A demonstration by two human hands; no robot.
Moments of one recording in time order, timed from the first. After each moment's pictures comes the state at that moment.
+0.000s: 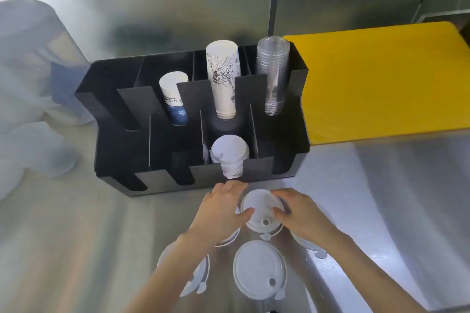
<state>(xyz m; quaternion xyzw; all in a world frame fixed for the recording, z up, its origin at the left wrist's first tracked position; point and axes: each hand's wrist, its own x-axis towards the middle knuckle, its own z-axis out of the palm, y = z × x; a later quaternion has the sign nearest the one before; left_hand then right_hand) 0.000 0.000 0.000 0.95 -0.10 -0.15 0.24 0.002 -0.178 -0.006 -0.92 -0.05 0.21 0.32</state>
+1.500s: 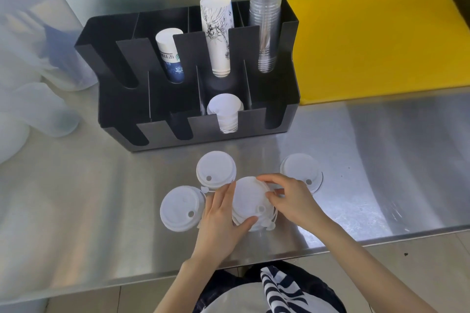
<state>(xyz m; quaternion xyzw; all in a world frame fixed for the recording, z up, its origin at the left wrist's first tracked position) -0.122 -0.012 -0.041 0.93 0.00 -0.05 0.36 -0.077 -0.175 -0.022 -0.88 -0.04 0.16 0.45</state>
